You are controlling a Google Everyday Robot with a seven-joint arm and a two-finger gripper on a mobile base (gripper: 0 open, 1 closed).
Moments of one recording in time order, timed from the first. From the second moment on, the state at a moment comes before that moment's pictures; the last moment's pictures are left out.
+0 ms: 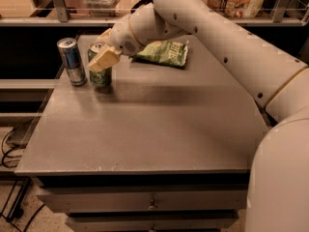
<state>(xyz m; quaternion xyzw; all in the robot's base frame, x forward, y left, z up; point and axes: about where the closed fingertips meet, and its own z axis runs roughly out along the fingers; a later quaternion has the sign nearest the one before) 0.652 0.166 0.923 -0.66 0.57 0.27 0.42</state>
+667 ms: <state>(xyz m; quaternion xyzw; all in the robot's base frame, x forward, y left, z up) 0.658 0.185 0.918 -0.65 0.57 0.27 0.42</state>
